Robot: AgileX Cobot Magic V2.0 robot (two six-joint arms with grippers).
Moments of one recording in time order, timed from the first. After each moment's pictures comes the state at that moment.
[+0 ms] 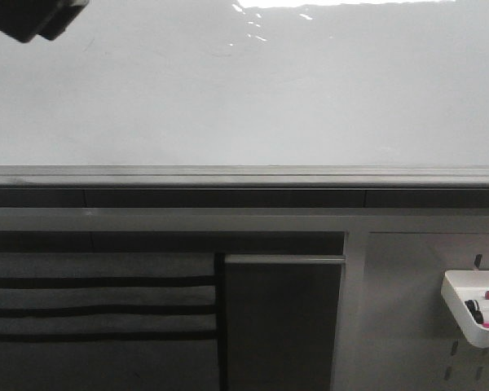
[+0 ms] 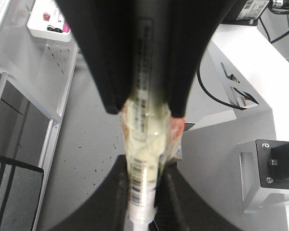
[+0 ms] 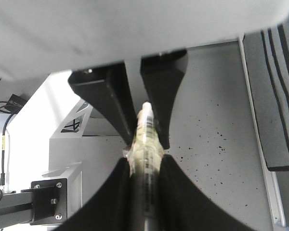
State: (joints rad) left arm -0.56 1.15 -1.07 -0.67 1.21 1.11; right arm 0.75 1.46 -1.56 0.55 1.27 -0.75
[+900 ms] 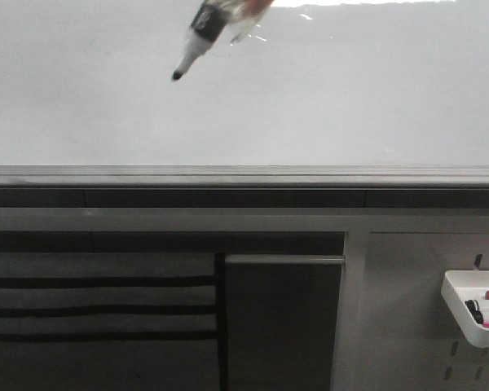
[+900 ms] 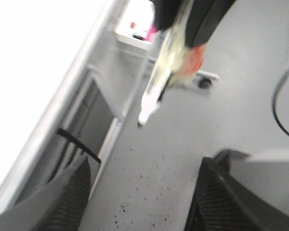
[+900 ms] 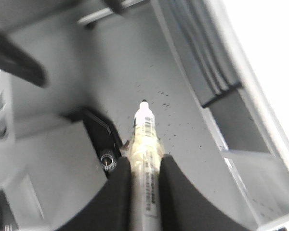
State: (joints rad) left arm -0.48 1.08 -1.07 -0.56 0.99 0.91; right arm 0.71 1.41 -1.56 0.23 1.23 -0.40
